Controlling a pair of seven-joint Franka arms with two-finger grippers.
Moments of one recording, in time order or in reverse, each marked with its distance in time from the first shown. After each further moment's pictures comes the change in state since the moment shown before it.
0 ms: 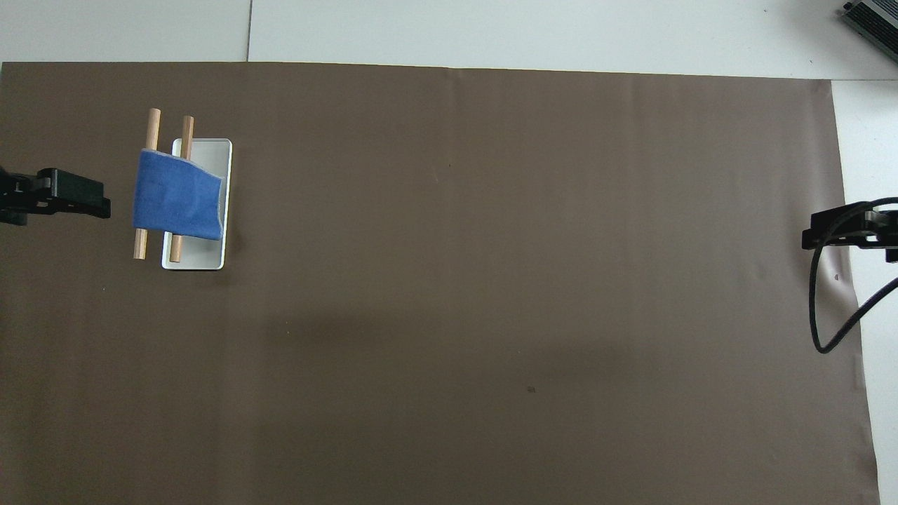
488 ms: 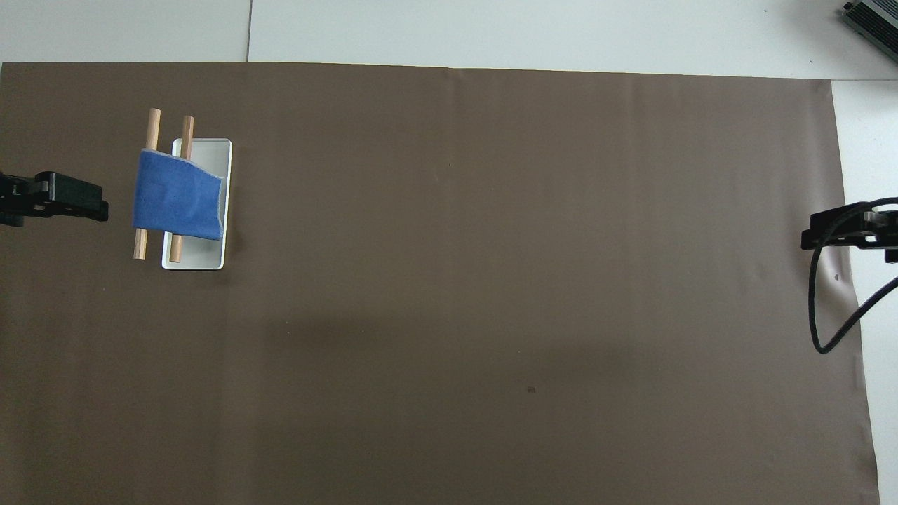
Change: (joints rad) left arm -0.001 -0.007 -0.002 0.000 0.005 -0.012 0.051; right arm 0.000 0.000 0.000 -0.003 0.000 0.000 0.000
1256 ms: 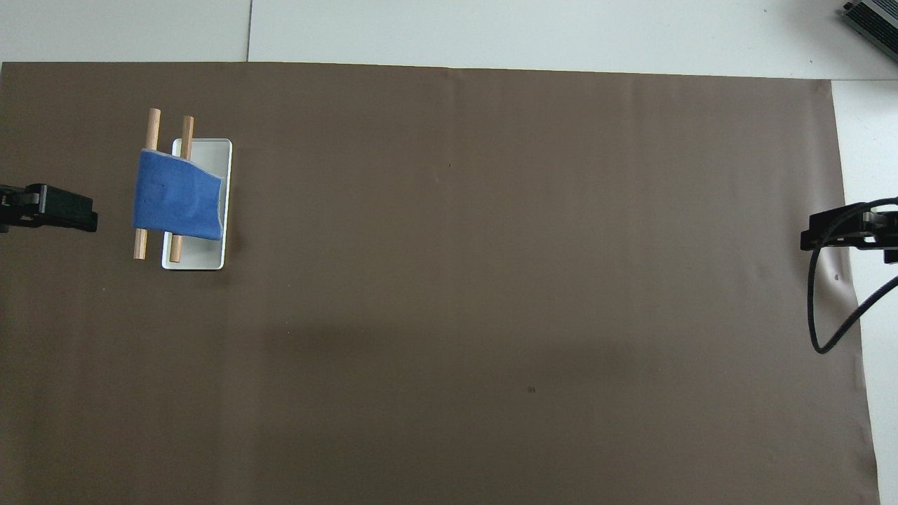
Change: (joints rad) left arm 0.000 -0.011 -0.001 0.001 0.036 -0.026 0.007; right arm 0.000 0.000 0.000 -0.002 0.000 0.000 0.000
